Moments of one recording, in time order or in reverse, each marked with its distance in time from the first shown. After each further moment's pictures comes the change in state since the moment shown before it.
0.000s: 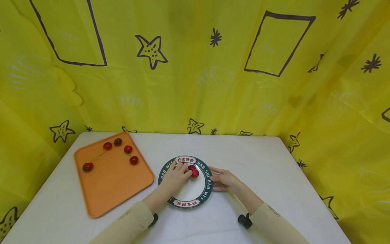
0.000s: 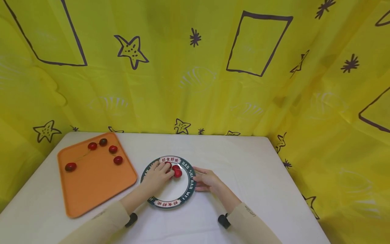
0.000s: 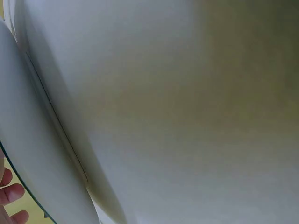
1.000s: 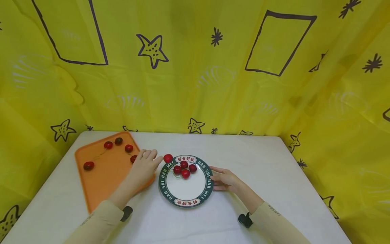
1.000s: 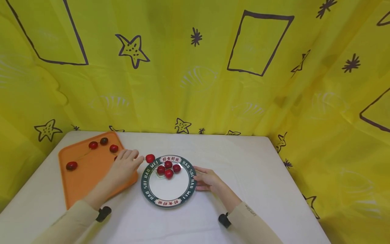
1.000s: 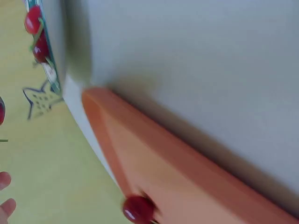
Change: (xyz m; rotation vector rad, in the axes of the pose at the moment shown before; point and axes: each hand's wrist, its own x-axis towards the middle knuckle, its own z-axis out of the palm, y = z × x) left_hand -0.045 -0.079 -0.038 -0.017 0.097 -0.137; right_hand 0.001 0.001 0.000 -0.007 0.010 -0.007
